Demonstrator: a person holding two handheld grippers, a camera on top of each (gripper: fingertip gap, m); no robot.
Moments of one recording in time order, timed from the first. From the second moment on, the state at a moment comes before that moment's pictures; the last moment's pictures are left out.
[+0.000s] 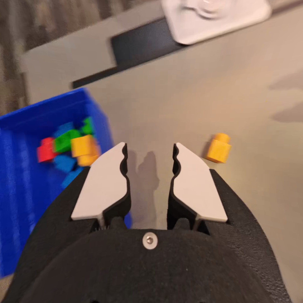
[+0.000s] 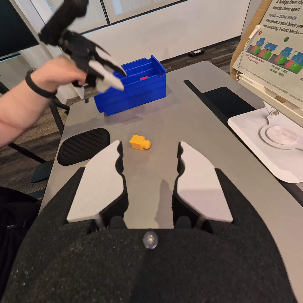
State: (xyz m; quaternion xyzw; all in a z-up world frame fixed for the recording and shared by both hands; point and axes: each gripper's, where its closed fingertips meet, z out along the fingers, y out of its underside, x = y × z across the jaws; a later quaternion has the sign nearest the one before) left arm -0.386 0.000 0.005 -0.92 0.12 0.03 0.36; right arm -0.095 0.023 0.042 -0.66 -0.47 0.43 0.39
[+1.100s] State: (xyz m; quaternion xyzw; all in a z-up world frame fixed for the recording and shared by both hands) left arm -0.609 0.026 -0.127 -0.96 -0.25 0.05 0.12; right arm -0.096 0.034 0.017 -0.69 -0.48 0.41 0.36
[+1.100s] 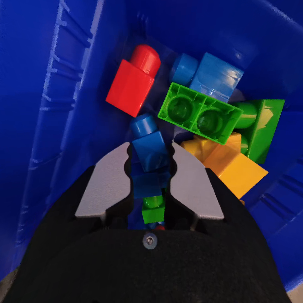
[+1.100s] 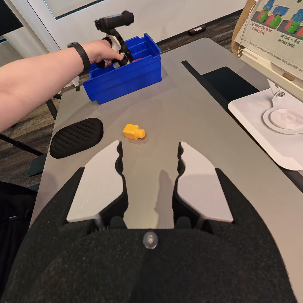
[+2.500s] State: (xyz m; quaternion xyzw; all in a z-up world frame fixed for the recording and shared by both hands) left arm -0.301 0.012 -0.129 -0.91 0.33 -0.12 0.20; right arm -0.085 0.039 0.016 -0.69 -0.48 0.40 0.36
